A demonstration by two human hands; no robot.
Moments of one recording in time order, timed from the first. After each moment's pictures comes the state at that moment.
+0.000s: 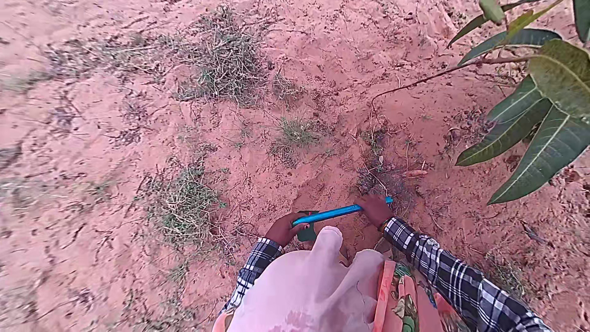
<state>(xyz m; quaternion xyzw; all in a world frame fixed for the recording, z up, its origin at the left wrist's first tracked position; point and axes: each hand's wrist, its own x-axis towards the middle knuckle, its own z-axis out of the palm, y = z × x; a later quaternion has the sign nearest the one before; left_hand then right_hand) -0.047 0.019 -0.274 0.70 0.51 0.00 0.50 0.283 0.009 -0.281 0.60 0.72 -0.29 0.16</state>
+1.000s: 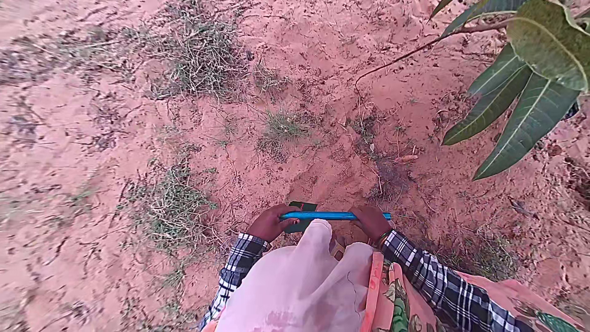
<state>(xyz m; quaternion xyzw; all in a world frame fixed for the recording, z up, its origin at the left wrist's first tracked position) -0.060 0.030 -0.252 0.76 0.44 0.02 0.47 0.264 -0.056 -0.262 0.63 0.67 -0.37 0.13</state>
